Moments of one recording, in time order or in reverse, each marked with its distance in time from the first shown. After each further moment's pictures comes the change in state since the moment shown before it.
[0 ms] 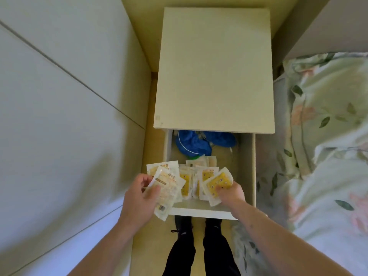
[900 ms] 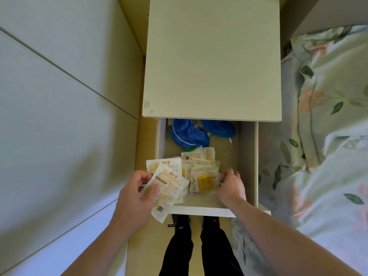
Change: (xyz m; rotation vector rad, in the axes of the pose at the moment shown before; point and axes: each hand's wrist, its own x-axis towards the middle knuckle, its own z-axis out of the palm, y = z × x) left_hand 0.011 -0.018 0.019 0.069 -0.070 0.064; right_hand 0.051 0.025 0.013 -0.556 0.135 -0.238
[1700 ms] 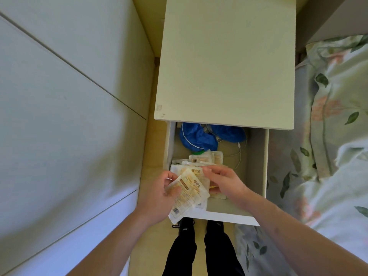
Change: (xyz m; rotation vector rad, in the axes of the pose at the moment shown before) left_hand 0.017 0.017 0.015 0.017 -0.195 -0.085; right_hand -0.041 -0.068 -0.054 0.769 -0.631 -0.168
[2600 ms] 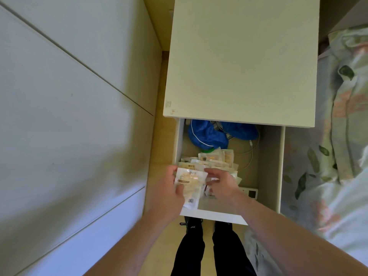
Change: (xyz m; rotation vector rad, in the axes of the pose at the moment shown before) left_hand 0.019 -0.023 0.011 0.229 0.203 0.049; right_hand 0.068 0.057 0.016 -0.295 0.276 0.119
